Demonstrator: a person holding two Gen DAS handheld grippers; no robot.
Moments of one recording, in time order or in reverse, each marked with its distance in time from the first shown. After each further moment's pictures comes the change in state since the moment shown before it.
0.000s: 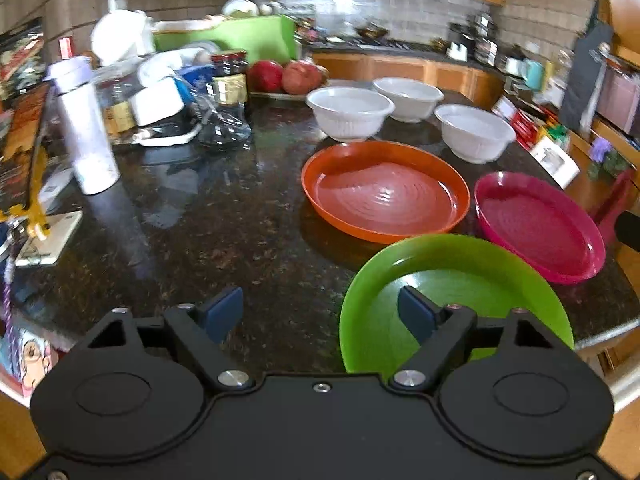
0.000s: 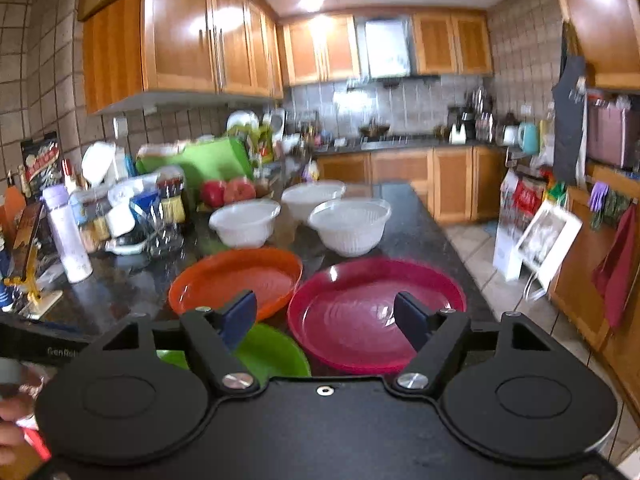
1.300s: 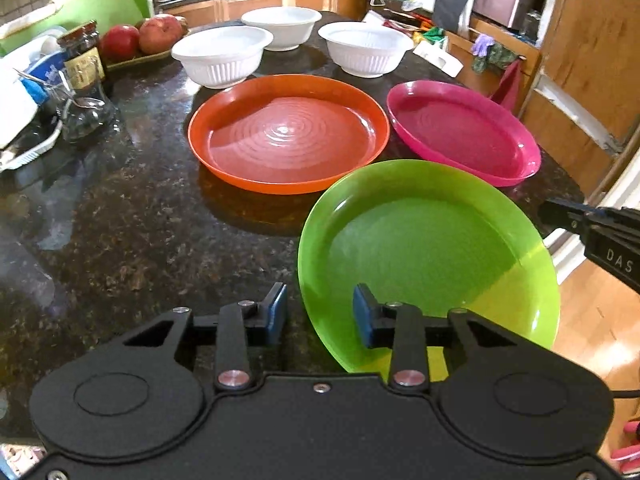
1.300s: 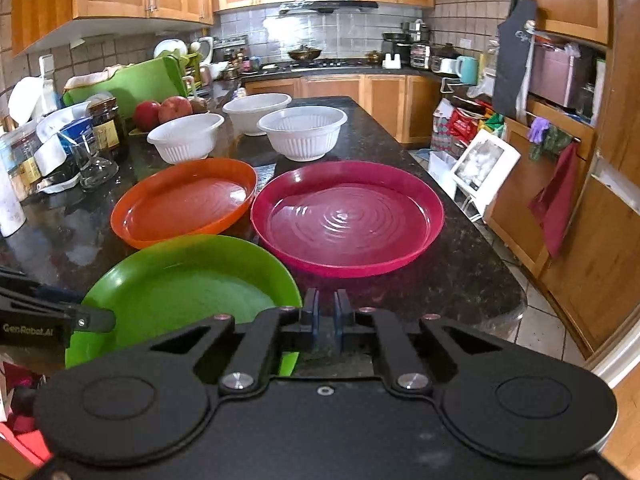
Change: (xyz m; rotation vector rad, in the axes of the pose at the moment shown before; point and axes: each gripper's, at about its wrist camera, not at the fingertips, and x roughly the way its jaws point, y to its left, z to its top) left arm 0.038 0.009 0.011 0.298 0.197 -0.311; right arm 0.024 0.029 -0.026 0.036 0.228 -0.236
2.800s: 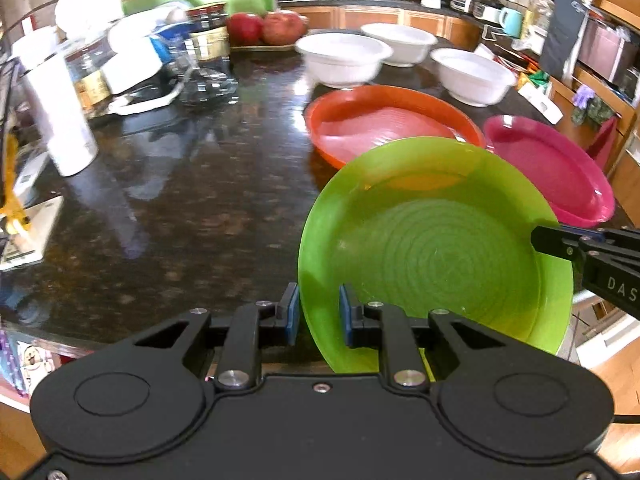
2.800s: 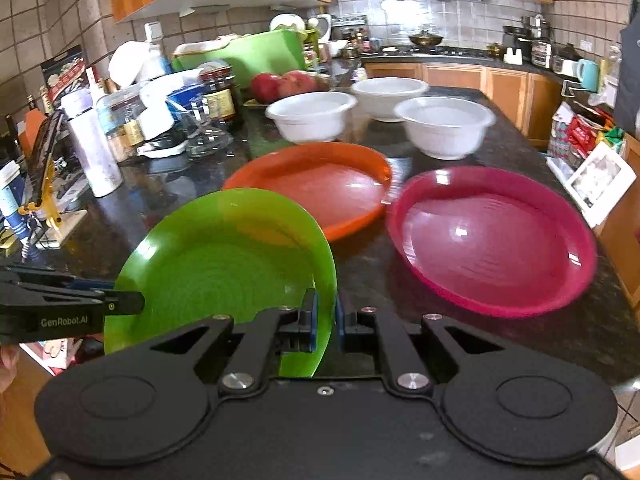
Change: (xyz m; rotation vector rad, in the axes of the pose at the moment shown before) left arm -0.023 0.012 -0.023 -0.241 -0.049 0.260; right arm 0.038 0.046 0.019 -0.146 0.059 0.351
